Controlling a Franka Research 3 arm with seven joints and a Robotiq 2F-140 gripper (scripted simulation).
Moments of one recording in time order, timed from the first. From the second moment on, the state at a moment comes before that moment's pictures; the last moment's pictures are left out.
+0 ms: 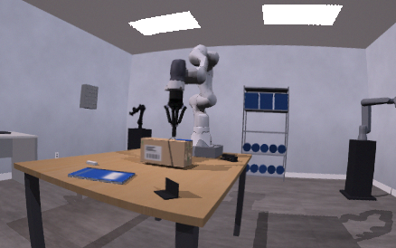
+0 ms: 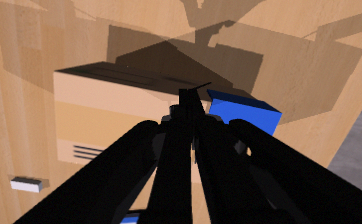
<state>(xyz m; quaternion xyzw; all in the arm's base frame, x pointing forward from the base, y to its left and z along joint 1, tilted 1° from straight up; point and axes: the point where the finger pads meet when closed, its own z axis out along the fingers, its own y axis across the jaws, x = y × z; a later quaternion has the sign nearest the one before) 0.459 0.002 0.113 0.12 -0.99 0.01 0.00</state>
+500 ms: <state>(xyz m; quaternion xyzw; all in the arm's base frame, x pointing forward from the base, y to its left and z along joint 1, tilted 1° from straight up) 0.445 0.002 0.114 0.12 -0.99 0.01 0.00</state>
